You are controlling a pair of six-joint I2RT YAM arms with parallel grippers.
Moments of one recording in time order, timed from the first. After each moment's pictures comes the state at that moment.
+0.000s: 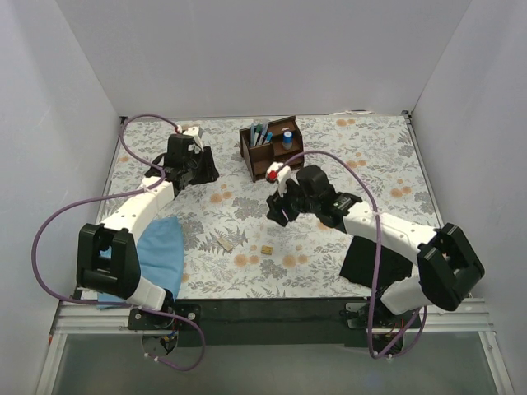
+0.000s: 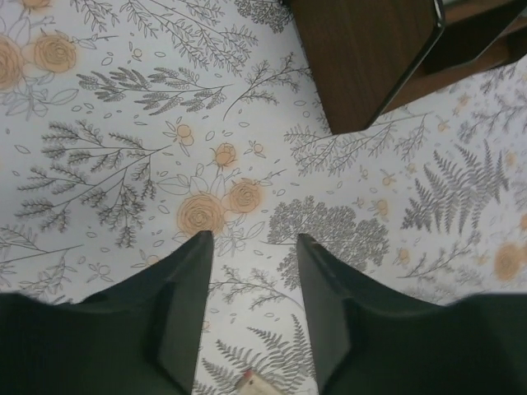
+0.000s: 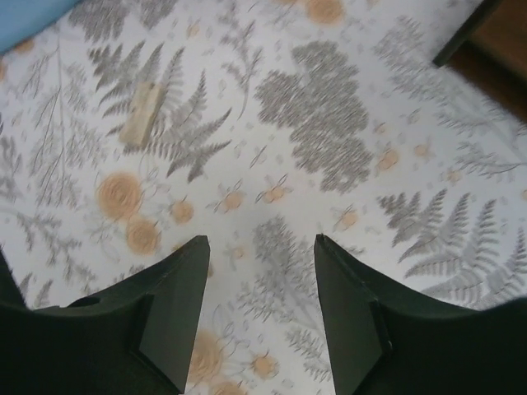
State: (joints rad) left arm -0.25 1.49 1.10 -0.31 0.09 -0.33; right arm 0.76 1.44 0.94 -0.07 -0.30 -0.10
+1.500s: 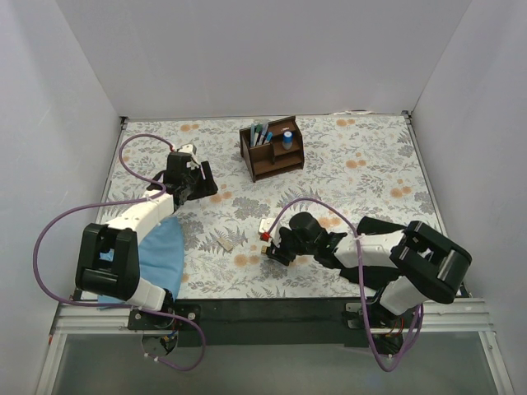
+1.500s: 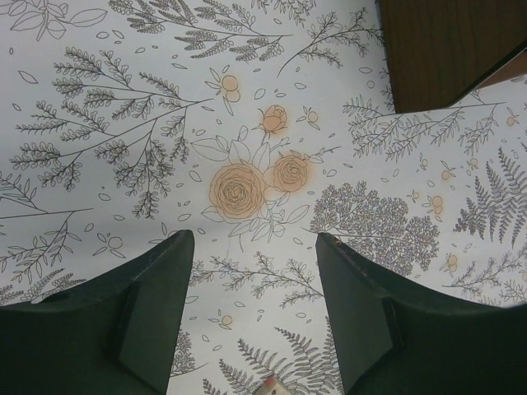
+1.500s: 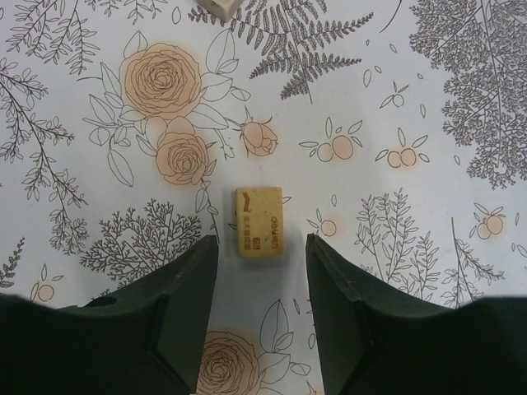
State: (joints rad) left arm -0.22 1.47 0.89 -0.16 0.05 -0.40; right arm 0.97 1.49 0.52 0.36 -0.27 -0.31
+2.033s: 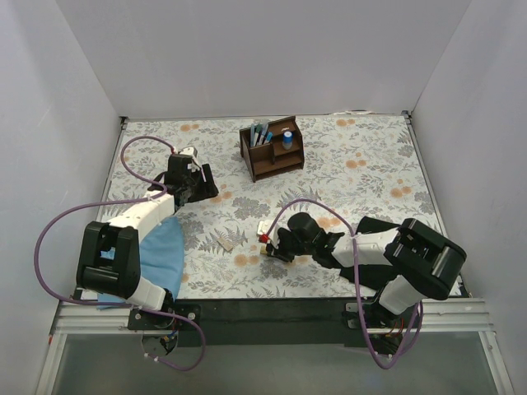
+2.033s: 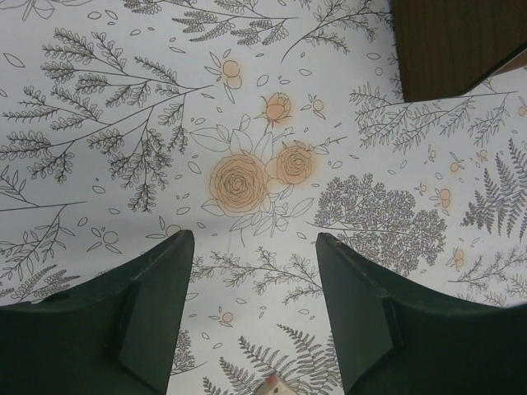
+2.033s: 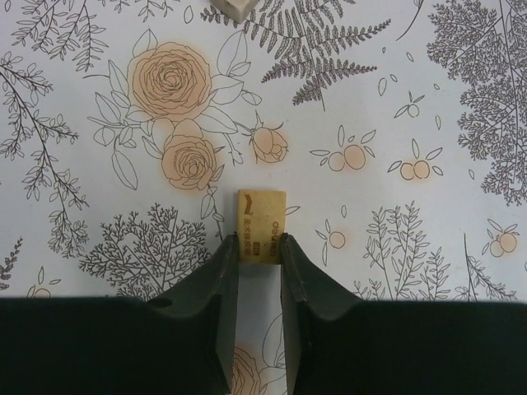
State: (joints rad) left arm -0.22 1.49 0.88 -0.15 0.06 -0.40; right arm 0.97 1.53 0.52 0.39 -0.31 -0.34
